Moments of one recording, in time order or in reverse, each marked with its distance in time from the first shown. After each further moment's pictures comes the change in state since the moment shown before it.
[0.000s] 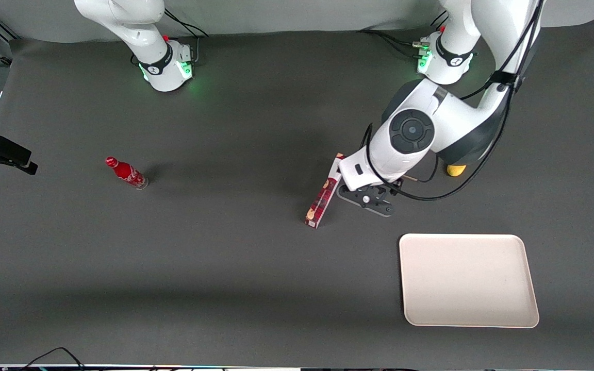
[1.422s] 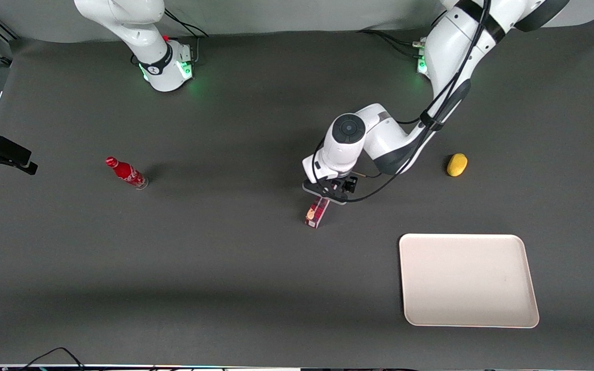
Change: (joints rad) arm -0.085 0.187 -0.046 -0.231 0.318 0.449 -0.350
